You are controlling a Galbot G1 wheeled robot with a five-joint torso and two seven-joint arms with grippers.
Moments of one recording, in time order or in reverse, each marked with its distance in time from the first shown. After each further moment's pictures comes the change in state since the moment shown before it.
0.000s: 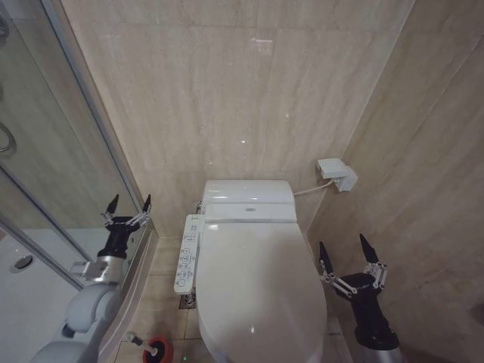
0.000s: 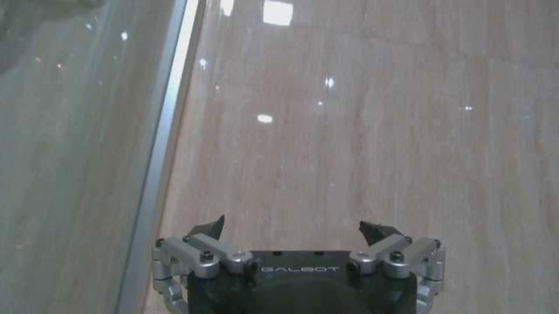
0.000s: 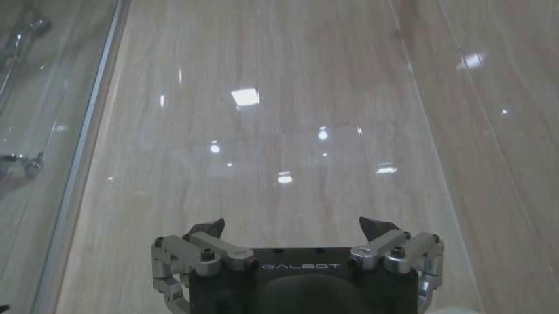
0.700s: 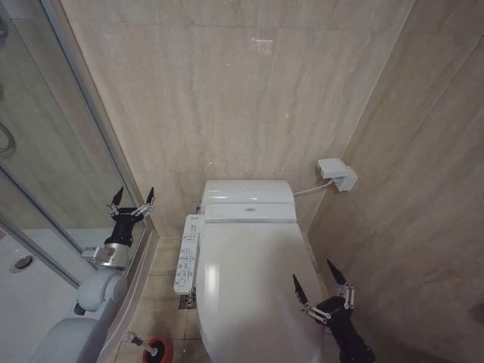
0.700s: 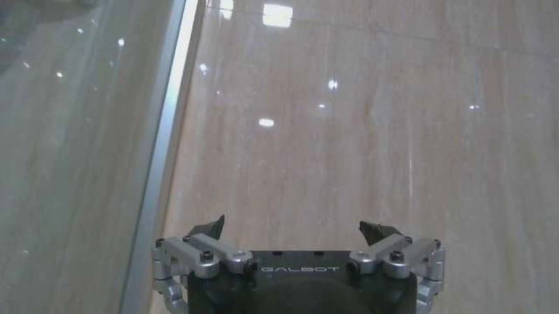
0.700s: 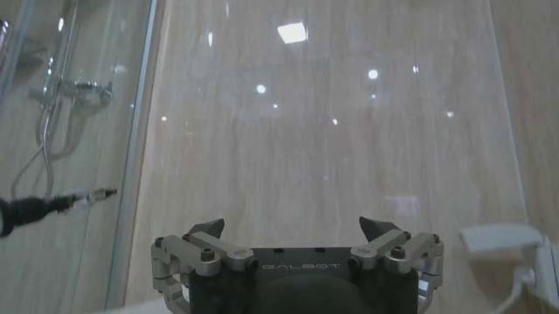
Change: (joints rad) left arm -0.082 0.018 0.013 0.066 0.003 0.002 -0.004; right arm -0.009 -0.073 -0.066 -0.198 -0.071 0.040 -0.069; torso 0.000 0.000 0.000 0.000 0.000
